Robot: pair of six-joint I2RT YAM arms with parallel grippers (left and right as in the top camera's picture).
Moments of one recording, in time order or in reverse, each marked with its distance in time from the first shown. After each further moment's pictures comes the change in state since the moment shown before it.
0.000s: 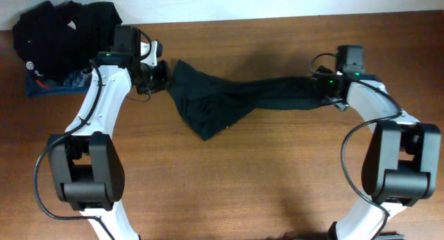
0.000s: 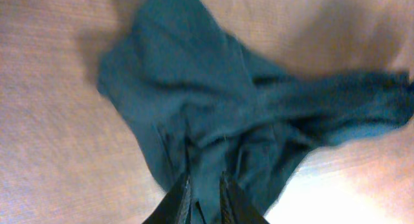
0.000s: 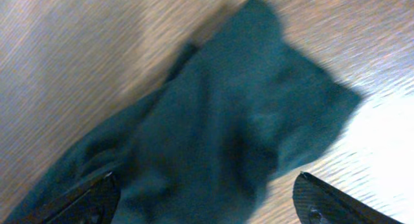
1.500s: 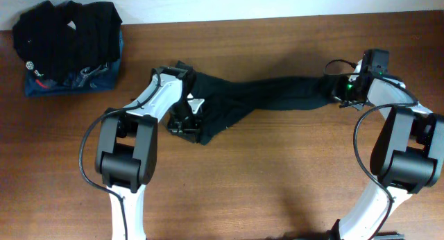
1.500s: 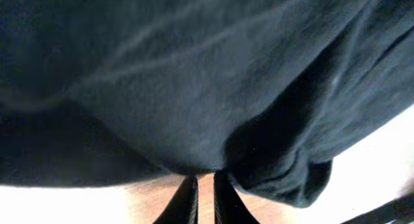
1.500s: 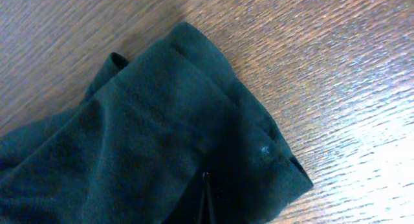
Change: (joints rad) left arm -0.244 0.219 -0.037 -0.401 -0.124 0.187; right arm -0.175 0.137 0.081 -0.046 -0.201 -0.310
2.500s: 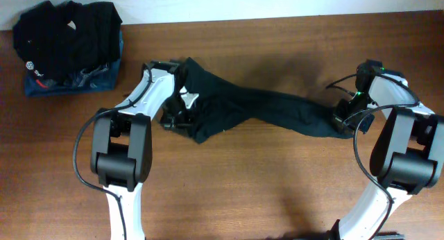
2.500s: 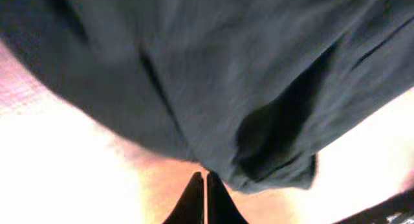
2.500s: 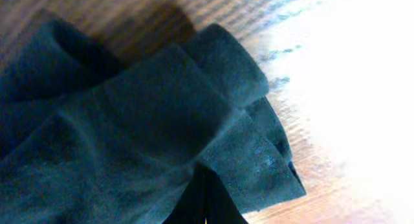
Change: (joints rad) left arm 0.044 -0.002 0.062 -0.044 -0.014 0.064; right arm 0.005 -0.006 0.049 -0.551 0.182 0.095
